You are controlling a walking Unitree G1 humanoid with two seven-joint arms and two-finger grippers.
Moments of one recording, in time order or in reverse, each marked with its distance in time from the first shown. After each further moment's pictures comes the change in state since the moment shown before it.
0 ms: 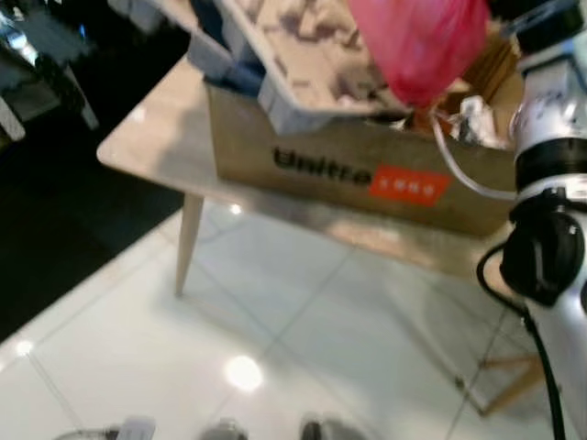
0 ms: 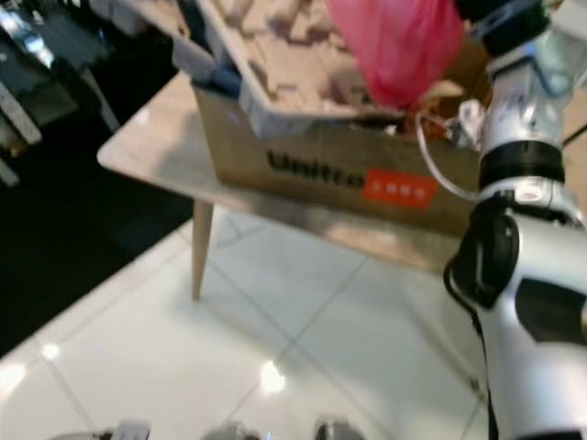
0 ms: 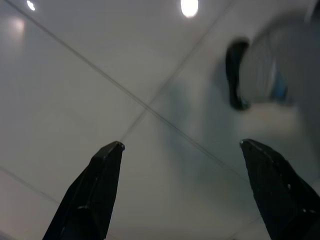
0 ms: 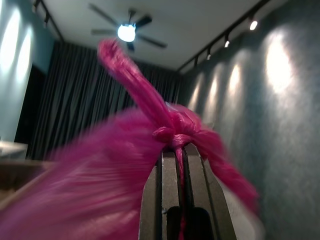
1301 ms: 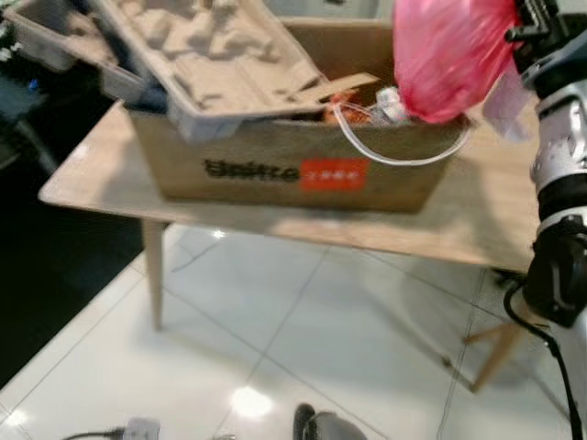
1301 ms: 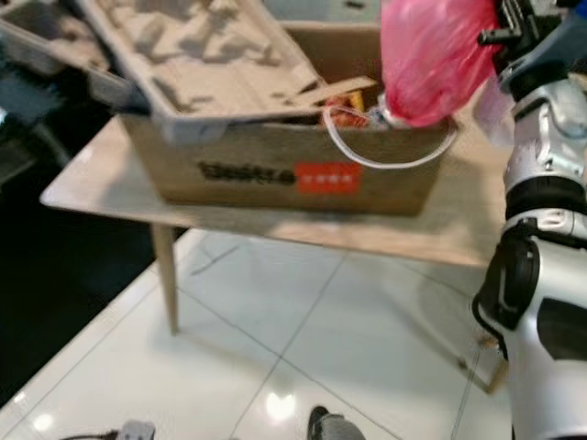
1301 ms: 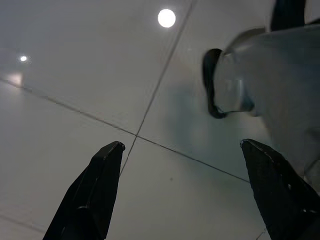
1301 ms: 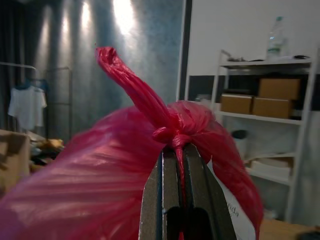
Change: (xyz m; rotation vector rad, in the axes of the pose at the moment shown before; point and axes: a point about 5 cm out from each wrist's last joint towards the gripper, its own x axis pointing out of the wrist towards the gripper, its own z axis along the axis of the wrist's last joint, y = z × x) left arm -0.002 -0.003 -0.008 -0.013 0.017 -0.040; right arm -0.047 -0.026 -0.033 -0.109 0.290 -0.347
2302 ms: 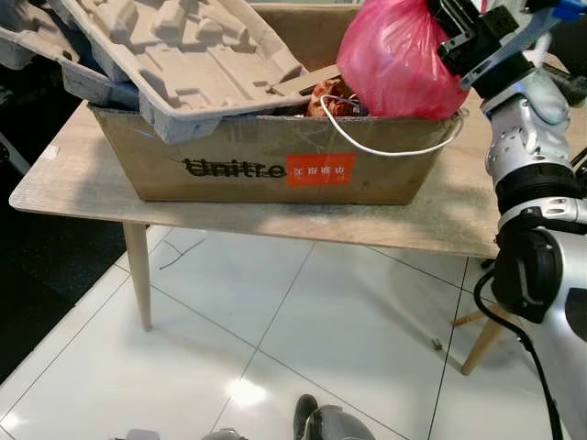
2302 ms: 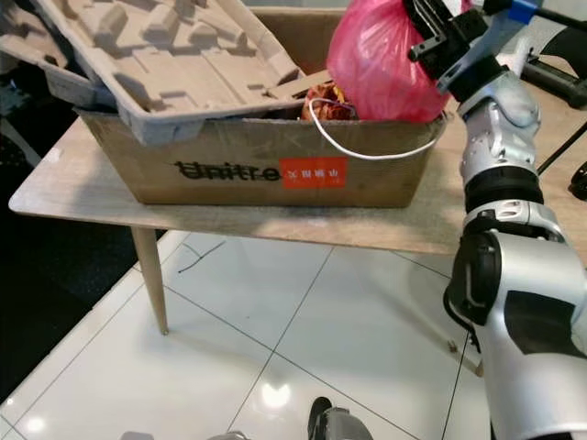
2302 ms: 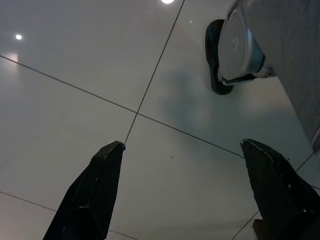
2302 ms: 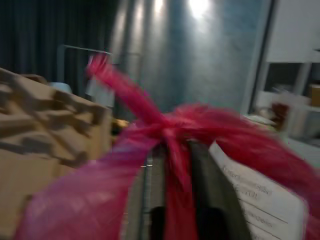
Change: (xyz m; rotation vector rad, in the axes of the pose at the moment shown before) left arm -0.005 -0.001 -0.019 0.002 0.044 -0.014; right arm 0.014 0.045 -0.013 0.049 0.034 0.257
